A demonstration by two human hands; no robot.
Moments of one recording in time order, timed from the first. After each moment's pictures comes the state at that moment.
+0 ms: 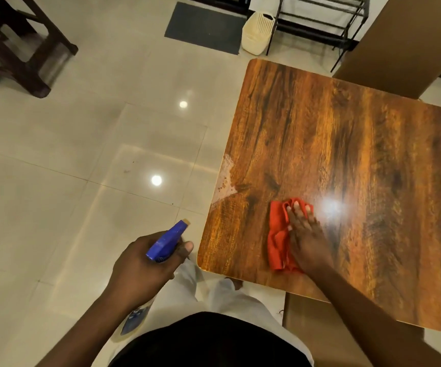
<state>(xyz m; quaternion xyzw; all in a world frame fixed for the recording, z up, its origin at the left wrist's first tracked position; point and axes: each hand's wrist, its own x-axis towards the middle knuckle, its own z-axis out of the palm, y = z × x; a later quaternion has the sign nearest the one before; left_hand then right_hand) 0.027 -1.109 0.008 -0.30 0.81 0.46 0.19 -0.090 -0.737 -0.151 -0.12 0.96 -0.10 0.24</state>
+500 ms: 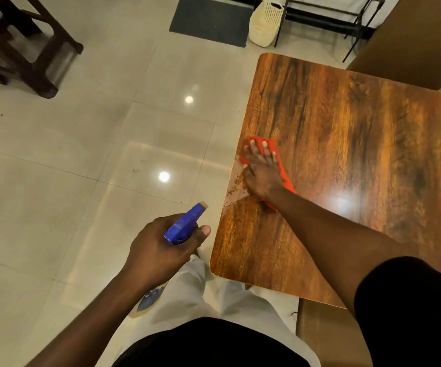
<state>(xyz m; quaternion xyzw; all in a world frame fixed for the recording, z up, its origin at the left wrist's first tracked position) -0.018 -1.119 0.014 -0.27 0.83 0.44 0.20 -0.239 -0.917 -0.162 -0.20 0.94 -0.13 0.22</state>
